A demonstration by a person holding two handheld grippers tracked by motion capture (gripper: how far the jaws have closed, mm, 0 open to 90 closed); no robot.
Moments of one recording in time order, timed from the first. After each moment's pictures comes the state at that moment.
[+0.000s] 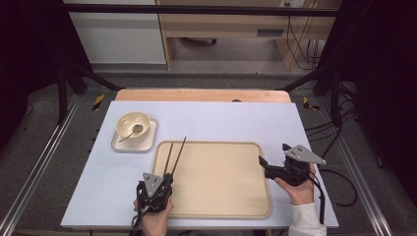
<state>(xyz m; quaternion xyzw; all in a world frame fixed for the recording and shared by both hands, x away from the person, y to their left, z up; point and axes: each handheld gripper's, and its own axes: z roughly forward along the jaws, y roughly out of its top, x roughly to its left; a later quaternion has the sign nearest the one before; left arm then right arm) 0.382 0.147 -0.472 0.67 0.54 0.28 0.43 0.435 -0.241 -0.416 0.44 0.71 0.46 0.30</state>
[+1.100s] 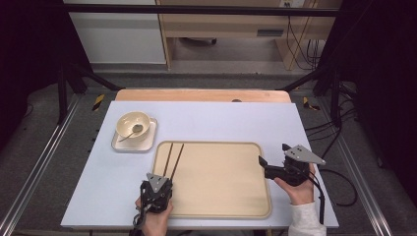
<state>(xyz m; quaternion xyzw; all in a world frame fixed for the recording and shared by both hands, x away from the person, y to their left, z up) 0.390 0.149 -0.486 0.70 0.56 0.26 0.36 0.436 -0.241 -0.416 0.44 0.71 0.46 0.30</state>
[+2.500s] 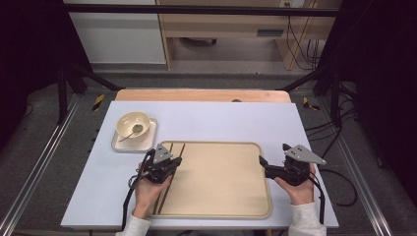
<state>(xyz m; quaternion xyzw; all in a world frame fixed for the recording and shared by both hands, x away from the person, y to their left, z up) 0.466 0.153 -0.451 0.82 0.37 0.19 0.39 0.436 -0.241 -0.417 0.44 0.71 0.46 0.30</state>
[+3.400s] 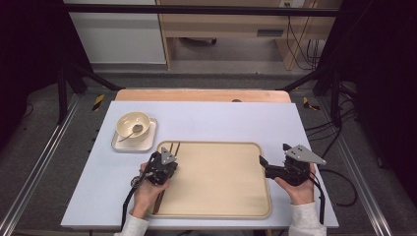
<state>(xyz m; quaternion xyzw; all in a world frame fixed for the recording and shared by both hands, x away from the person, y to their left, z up) 0.471 0.161 -0.470 0.85 0.38 0.21 0.31 0.436 -0.242 -0.417 0.44 0.71 0.46 0.31</state>
